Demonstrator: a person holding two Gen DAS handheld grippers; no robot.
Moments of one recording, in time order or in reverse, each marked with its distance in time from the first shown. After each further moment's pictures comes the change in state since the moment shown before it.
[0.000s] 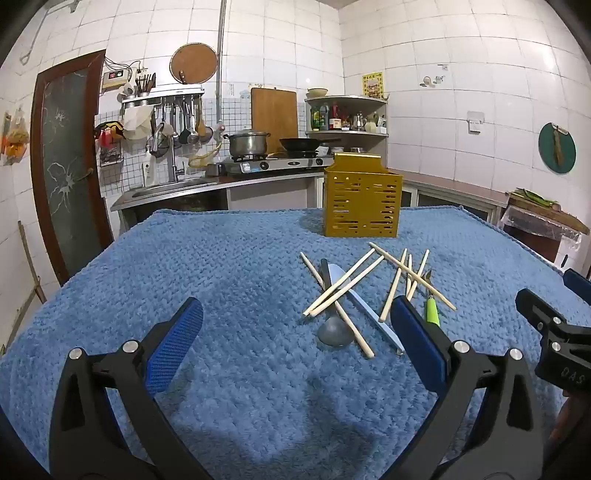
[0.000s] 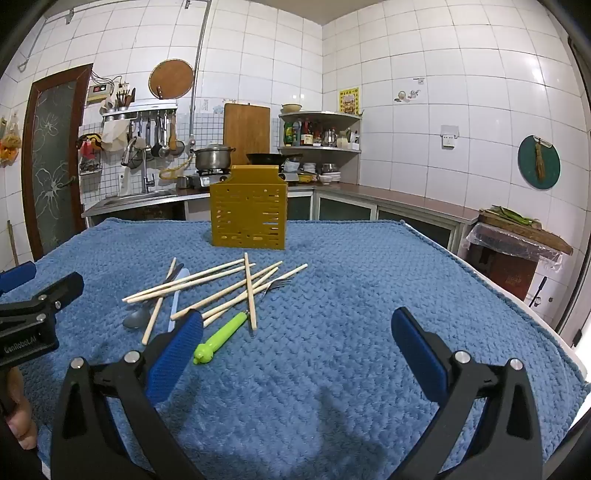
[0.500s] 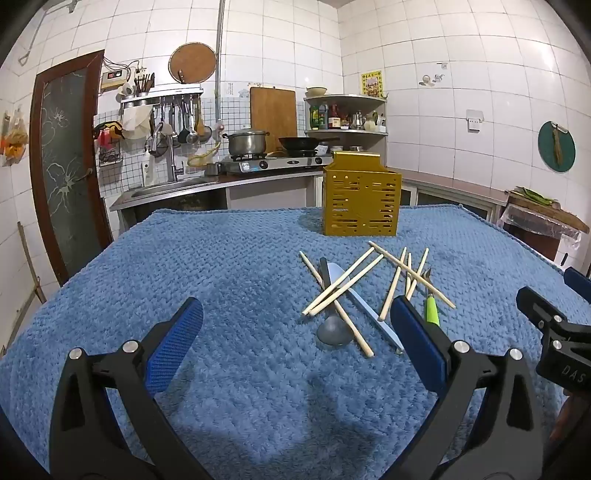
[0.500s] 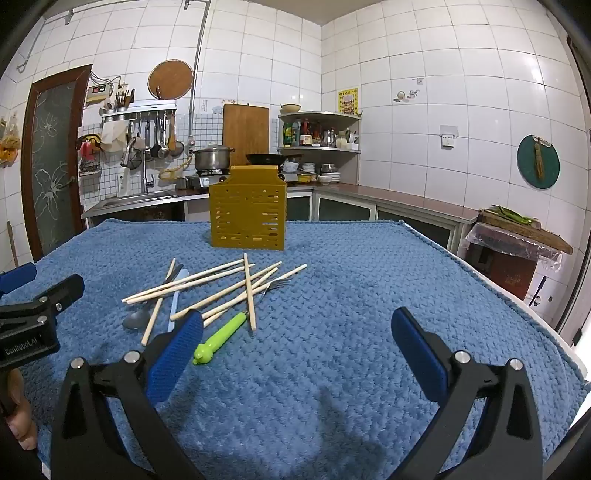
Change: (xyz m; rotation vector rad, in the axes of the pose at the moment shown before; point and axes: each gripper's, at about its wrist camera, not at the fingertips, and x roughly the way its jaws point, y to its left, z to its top) left arm 0.001 0.001 0.001 -0.011 0.011 -0.006; right arm -0.001 -0.001 0.001 -0.001 0.003 -0.001
